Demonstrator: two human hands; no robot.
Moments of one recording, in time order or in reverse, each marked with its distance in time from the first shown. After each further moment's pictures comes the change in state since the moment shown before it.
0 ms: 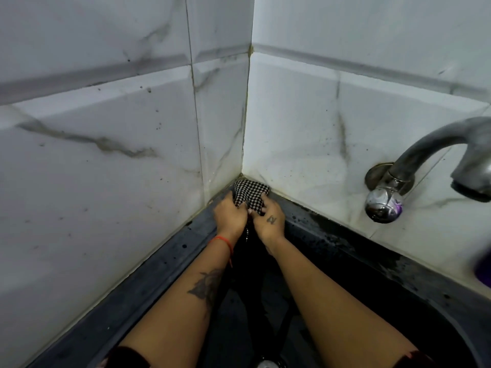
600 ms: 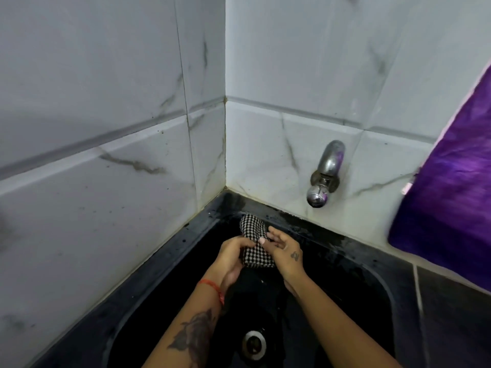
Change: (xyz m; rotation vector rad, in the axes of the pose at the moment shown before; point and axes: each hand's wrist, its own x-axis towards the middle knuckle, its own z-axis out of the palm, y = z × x) left_hand -0.143 0.034 -0.048 -0.792 -0.491 -0.475; right_hand -0.133 0.013 -0.099 0.410 0.016 0.075
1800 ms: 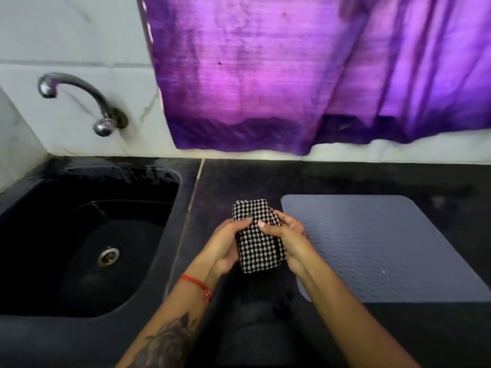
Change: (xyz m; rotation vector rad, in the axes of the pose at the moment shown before) left_hand -0.325 -0.269 0.282 0.189 -0.563 -0.244; right_hand -0.386 0.031 -0.406 0.472 0.343 0.178
